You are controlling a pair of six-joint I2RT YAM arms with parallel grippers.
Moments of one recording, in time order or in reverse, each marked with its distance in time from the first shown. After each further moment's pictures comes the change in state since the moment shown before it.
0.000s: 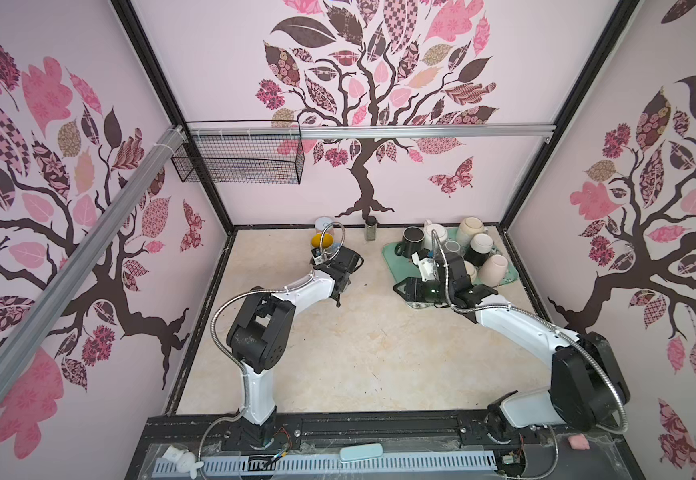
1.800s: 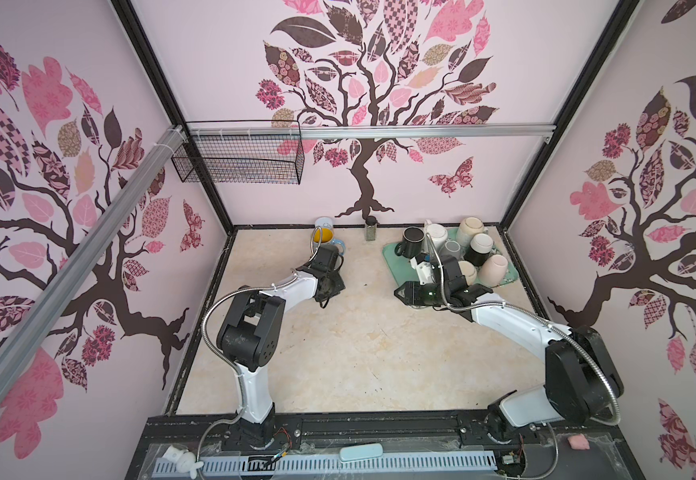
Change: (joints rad) left arm 0.138 -0.014 -0.087 0.104 0.516 0.159; right arm 0.011 0.041 0.006 -0.053 0.054 -0.024
